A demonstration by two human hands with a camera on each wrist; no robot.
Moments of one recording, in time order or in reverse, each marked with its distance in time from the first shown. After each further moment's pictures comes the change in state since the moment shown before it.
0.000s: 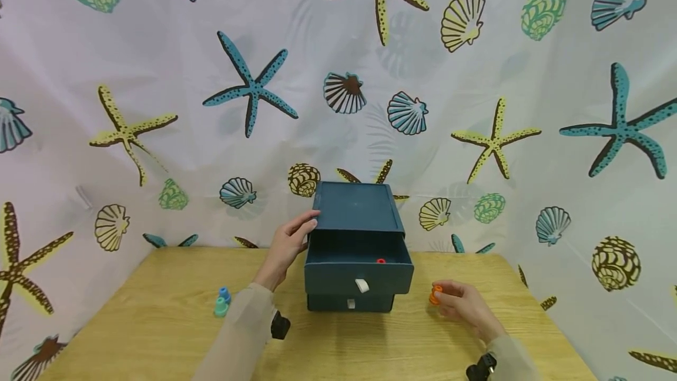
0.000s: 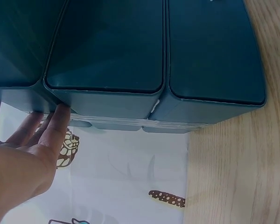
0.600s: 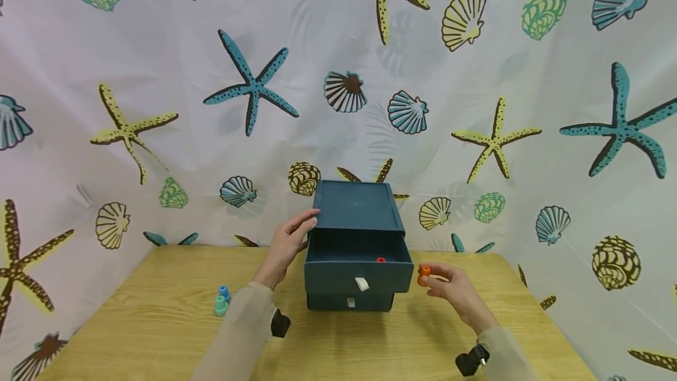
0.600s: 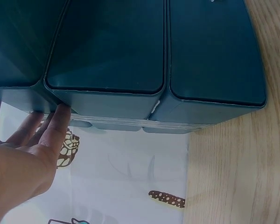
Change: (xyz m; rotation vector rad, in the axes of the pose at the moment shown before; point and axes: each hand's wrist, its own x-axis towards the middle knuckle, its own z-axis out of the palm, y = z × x) left_hand -0.020 0.030 0.003 -0.001 -0.033 -0.027; right_hand -0.008 -0.049 0.026 -0.020 0.010 -0.125
